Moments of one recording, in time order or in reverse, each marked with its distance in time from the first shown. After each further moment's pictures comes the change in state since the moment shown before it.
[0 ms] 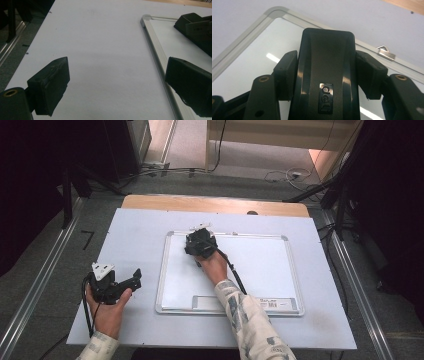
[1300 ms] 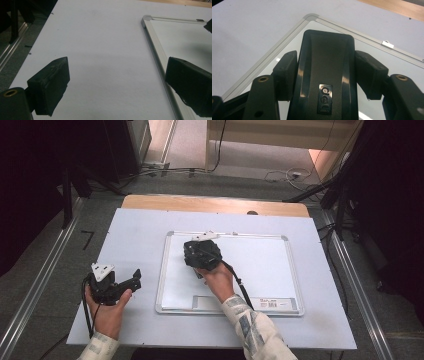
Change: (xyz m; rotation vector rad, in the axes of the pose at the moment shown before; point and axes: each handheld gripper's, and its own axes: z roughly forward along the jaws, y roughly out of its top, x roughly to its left) left arm -0.001 -0.001 -0.003 -0.008 0.012 0.002; right arm 0.012 -0.020 -0.065 -0.081 0.081 -0.001
